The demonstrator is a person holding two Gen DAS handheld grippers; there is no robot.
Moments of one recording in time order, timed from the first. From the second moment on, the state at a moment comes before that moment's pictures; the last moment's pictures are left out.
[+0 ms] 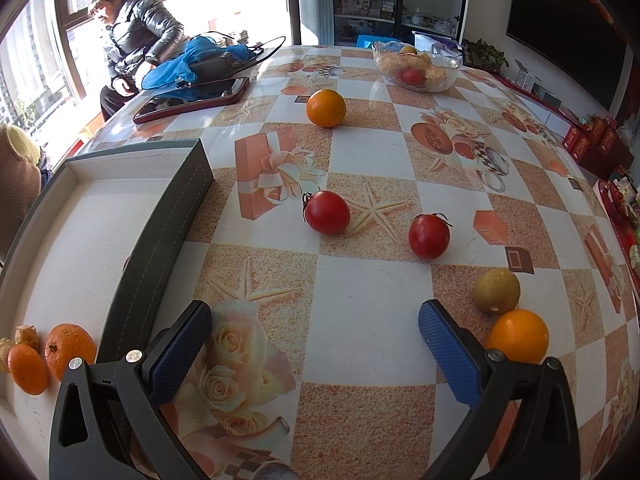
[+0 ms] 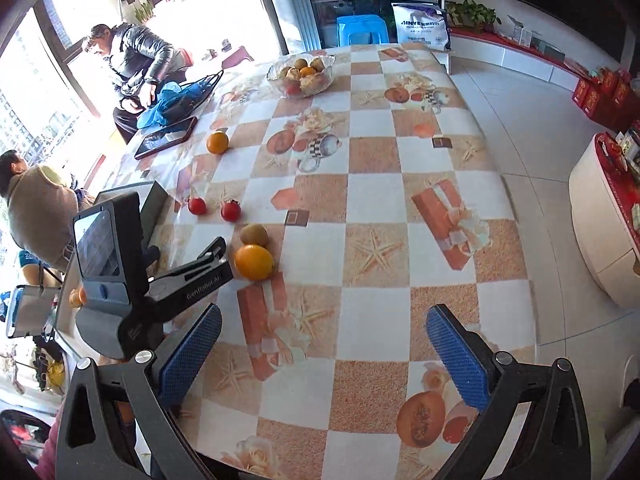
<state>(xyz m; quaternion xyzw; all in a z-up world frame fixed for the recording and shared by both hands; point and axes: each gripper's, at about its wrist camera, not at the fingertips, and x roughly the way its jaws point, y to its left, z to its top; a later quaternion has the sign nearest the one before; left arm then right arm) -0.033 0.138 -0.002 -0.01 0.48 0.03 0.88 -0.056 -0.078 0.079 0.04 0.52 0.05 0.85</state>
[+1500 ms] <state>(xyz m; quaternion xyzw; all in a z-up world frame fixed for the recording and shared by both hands) 0.012 0.134 0.010 0.01 0.49 -0.04 0.87 -0.057 -0.078 -0.001 0.04 0.52 0.12 0.84</state>
